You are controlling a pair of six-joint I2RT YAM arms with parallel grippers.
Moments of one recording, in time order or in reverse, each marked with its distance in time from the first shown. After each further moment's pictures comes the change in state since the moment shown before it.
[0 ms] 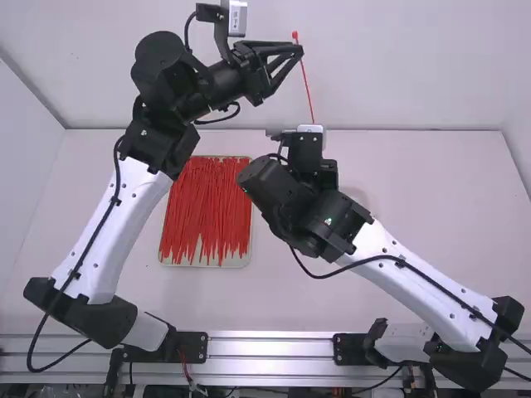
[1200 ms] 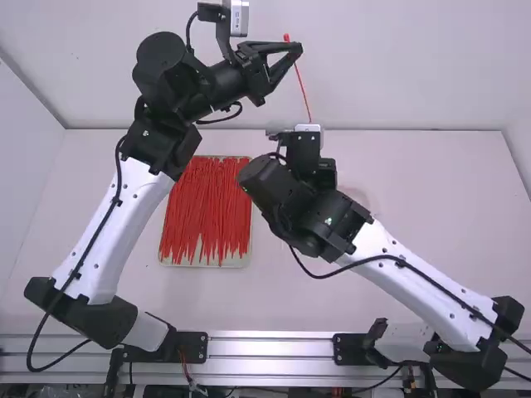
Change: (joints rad) left arm -0.011 0.000 0.000 0.014 -0.008 0.000; right arm -0.008 0.000 0.000 0.014 -0.021 -0.029
